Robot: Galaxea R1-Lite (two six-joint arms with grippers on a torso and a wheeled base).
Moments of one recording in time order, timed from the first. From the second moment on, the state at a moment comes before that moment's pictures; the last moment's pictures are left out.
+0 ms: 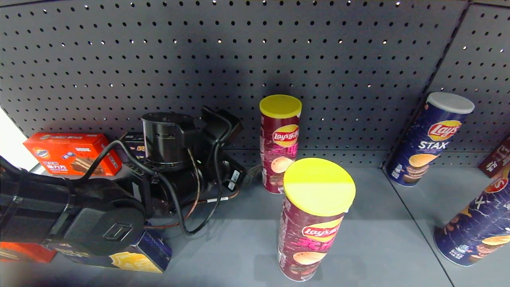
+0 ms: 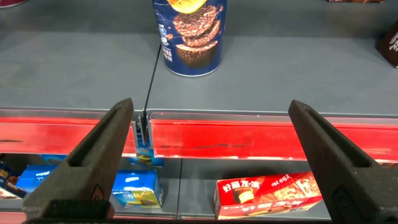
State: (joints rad) left arm -0.57 1.81 -0.92 -0.68 0.09 0.28; right arm 0.00 0.01 0.00 0.00 0.01 -0.01
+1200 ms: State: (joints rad) left arm -0.55 1.84 -0.95 -0.68 0.09 0.28; right arm 0.00 0.01 0.00 0.00 0.01 -0.01
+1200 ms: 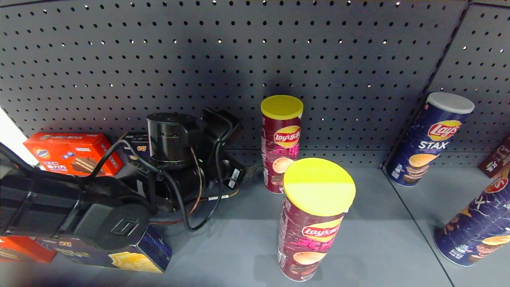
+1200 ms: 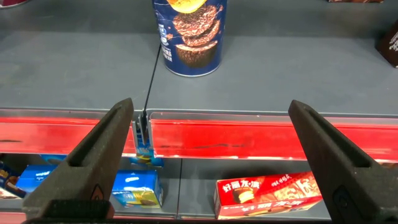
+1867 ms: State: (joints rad) left arm -0.58 1.87 -0.98 -0.68 0.09 0.28; right arm 0.00 0.01 0.00 0.00 0.01 -0.01
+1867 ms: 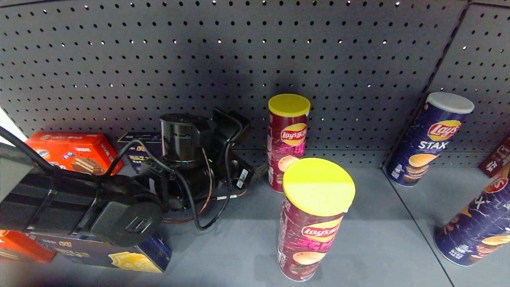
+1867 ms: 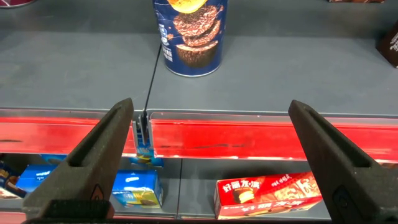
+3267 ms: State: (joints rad) left arm -0.60 1.04 -0.60 -0.64 0.09 0.24; right arm 0.00 0.01 0.00 0.00 0.01 -0.01
